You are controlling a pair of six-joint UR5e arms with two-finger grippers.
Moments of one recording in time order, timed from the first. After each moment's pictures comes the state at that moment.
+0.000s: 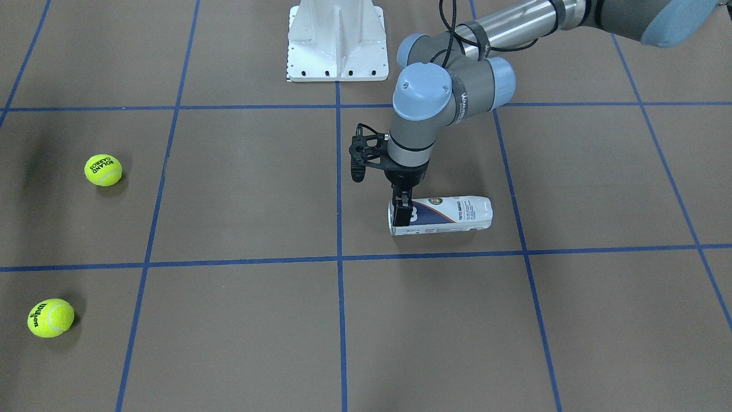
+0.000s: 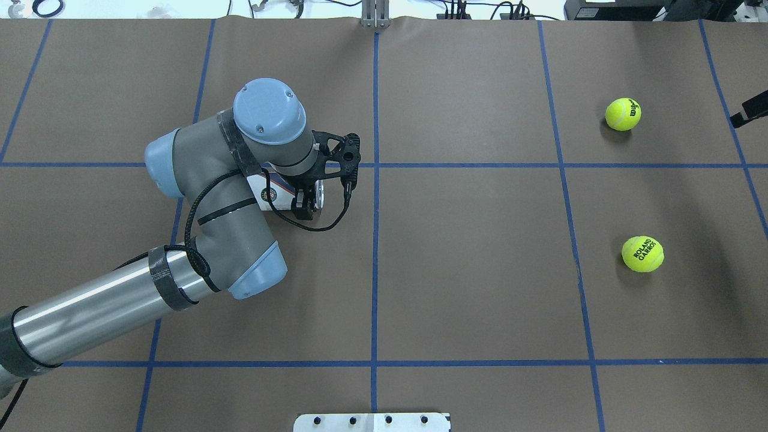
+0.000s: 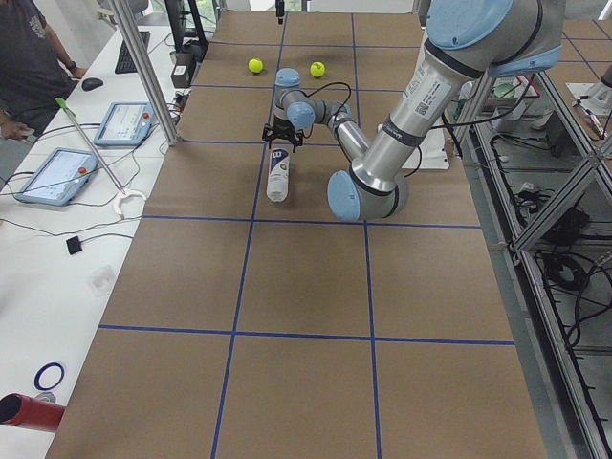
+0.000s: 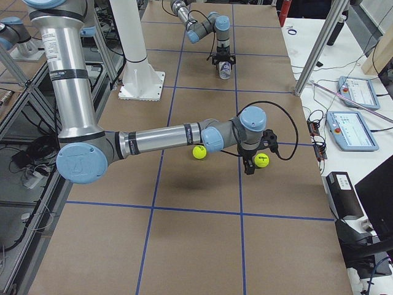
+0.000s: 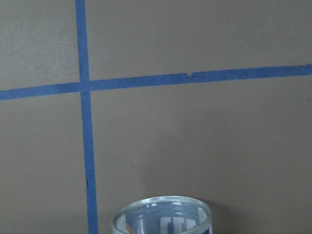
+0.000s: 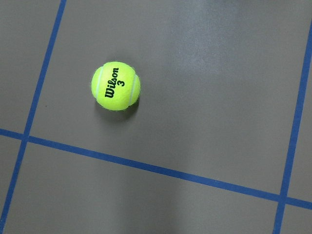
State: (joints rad) left arm -0.62 -2.32 -1.49 -1.69 -1.87 0.49; right arm 1.39 -1.42 1.60 -1.40 2.39 0.18
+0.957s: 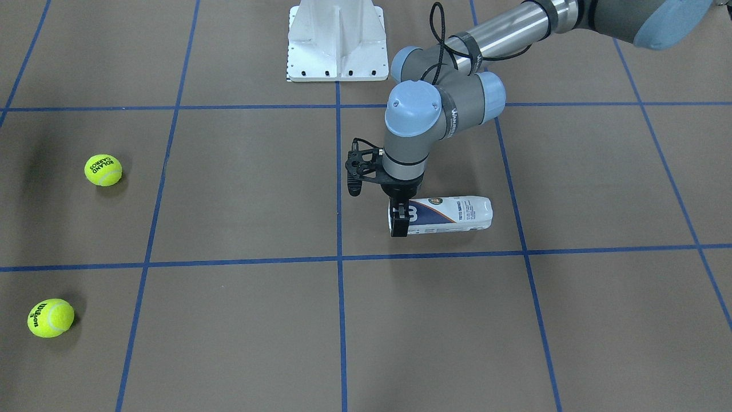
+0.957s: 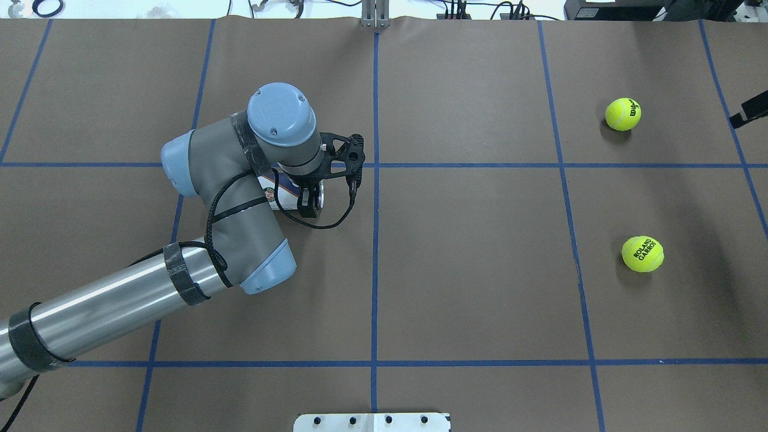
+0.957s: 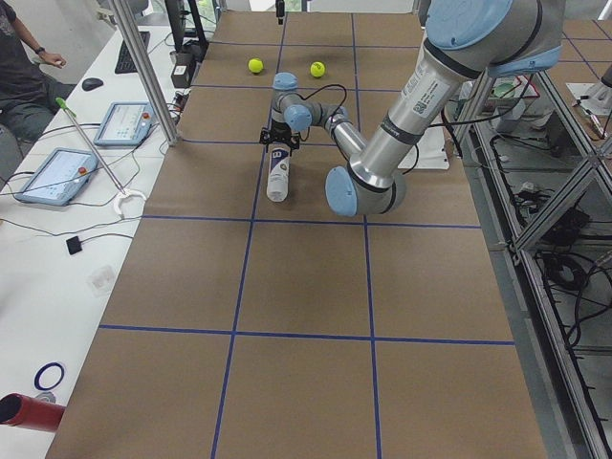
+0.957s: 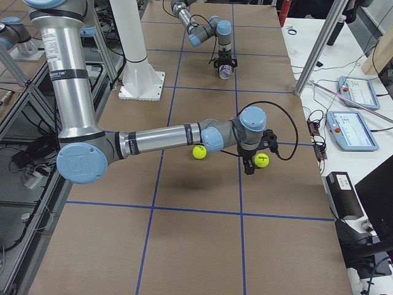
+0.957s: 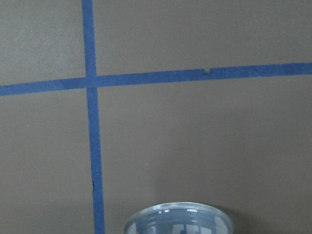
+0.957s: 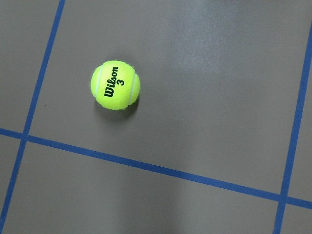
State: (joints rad) left arm -0.61 -2.35 -1.41 -1.73 -1.85 0.47; right arm 1.38 -1.42 1.60 -1.40 2.39 0.18
